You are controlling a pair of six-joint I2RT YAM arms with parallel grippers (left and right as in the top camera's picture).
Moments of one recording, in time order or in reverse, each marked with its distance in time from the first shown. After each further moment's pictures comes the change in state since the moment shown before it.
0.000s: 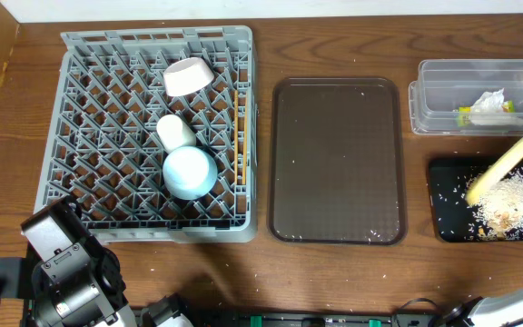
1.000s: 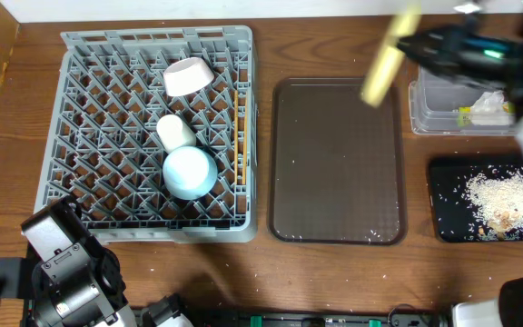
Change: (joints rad) left arm 0.000 0.000 0.000 0.000 0.000 0.000; right arm 0.889 -0.319 -0.007 1.303 0.108 0.818
